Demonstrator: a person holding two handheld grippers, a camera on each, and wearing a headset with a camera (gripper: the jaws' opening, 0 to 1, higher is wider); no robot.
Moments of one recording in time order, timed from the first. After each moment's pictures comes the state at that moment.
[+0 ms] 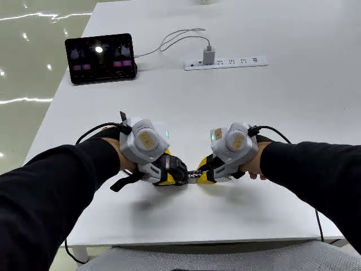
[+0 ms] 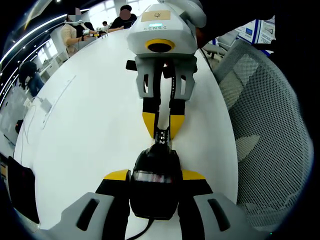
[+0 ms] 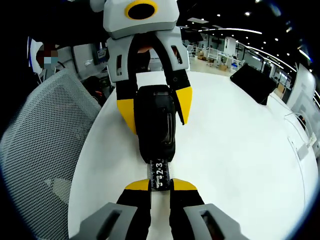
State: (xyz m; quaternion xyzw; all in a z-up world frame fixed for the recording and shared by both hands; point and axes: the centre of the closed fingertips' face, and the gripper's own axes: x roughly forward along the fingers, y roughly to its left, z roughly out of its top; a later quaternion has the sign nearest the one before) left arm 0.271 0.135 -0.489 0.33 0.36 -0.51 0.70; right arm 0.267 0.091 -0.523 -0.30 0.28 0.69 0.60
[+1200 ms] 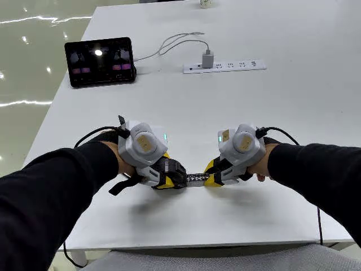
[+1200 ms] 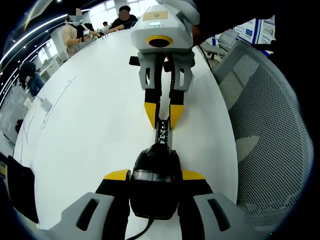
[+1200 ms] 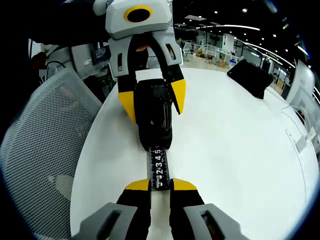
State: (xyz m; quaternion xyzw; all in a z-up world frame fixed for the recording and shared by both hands) left arm 0.270 0.133 -0.490 0.33 0.36 -0.52 0.71; right arm 0.270 0.068 -0.523 -0.29 0.29 0.68 0.60
